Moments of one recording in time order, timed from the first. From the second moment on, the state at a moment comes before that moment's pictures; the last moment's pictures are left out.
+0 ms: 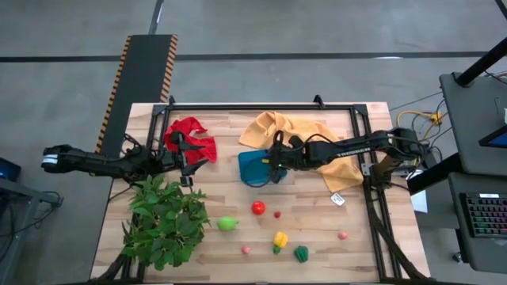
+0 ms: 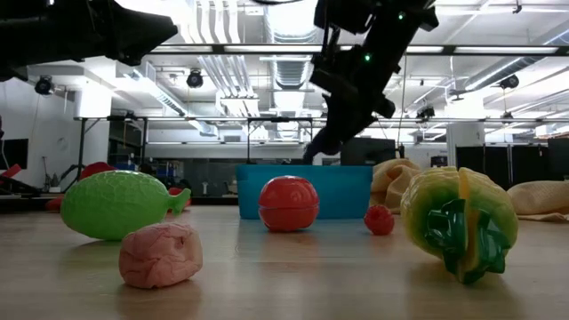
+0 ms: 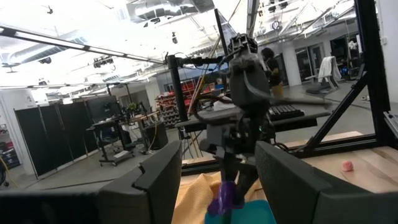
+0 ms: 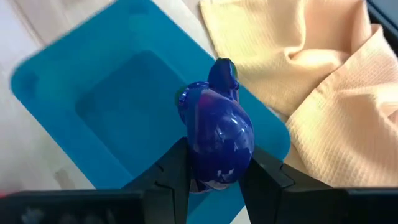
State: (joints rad) left arm -0.03 0.55 0.13 0.70 -0.19 0.30; right arm -0.01 1.69 1.17 -0.54 0.39 0.50
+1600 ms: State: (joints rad) left arm -0.03 0.56 0.13 0.70 -0.19 0.30; right arm 0.01 1.67 1.26 -0.55 0.38 0.41
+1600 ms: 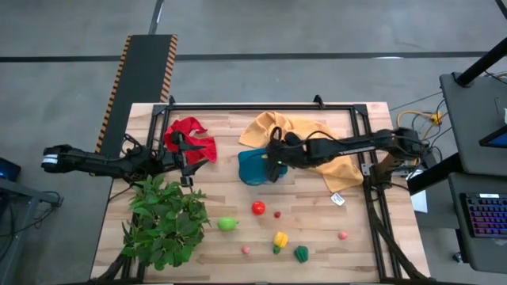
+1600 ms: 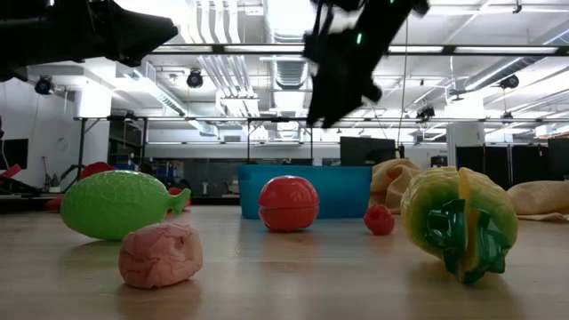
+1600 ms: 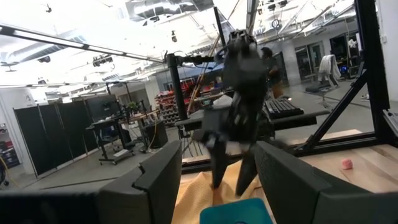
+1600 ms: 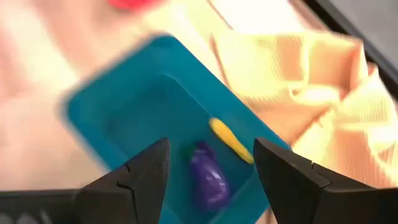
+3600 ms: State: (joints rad) left arm -0.03 0.57 0.13 0.70 -0.20 0.30; right arm 0.47 1.95 1.19 -0.46 0.34 0.58
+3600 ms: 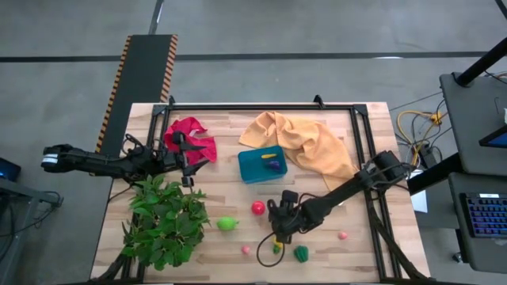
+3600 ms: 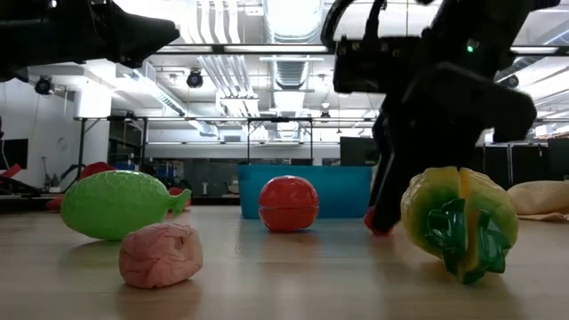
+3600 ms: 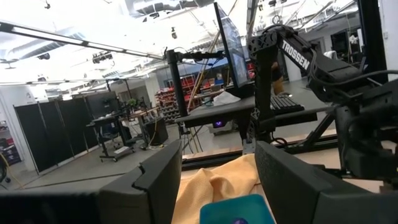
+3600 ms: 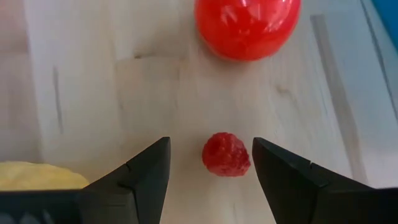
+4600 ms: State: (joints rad) left arm -0.03 0.58 0.13 0.70 -0.20 0.30; right arm 0.46 1.96 1.19 -0.47 0.34 0.53
